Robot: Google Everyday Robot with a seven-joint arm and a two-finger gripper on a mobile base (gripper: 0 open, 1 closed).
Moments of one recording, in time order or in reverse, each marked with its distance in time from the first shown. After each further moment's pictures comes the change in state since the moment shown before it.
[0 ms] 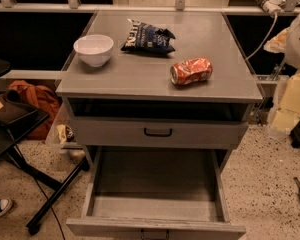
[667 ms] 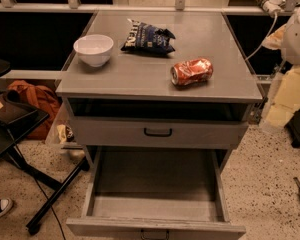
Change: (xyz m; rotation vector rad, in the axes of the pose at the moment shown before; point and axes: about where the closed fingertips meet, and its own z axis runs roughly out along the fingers) arm -0.007 -0.006 0.000 0.016 -0.023 0.022
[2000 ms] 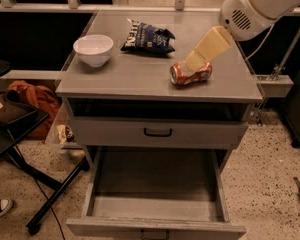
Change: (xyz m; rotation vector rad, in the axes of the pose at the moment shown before) arm -0.107 -0.089 0.037 0.103 -0.289 0.367
